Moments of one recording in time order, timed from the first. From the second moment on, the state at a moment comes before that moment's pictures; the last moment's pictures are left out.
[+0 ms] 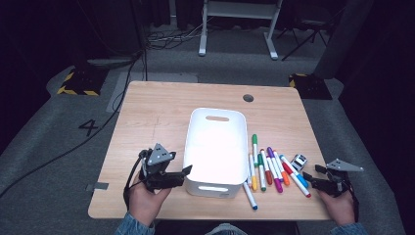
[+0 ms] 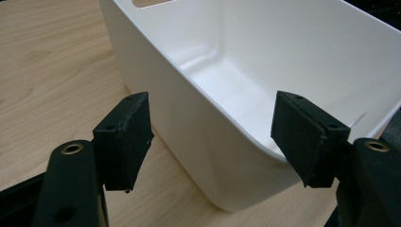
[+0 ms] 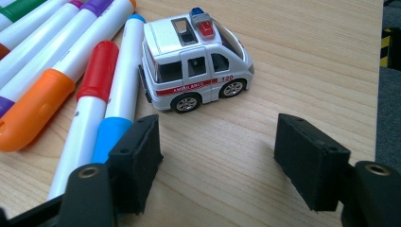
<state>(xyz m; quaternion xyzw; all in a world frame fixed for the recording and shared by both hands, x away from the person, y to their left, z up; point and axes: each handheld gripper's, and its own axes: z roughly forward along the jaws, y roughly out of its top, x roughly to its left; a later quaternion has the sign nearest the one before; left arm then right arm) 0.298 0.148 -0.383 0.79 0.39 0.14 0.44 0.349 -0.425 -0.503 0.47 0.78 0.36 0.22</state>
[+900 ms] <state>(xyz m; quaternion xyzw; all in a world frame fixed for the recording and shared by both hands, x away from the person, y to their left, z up) 0.300 0.195 -0.439 0.81 0.42 0.16 0.39 0.325 -0.416 -0.458 0.45 0.79 0.36 0.18</state>
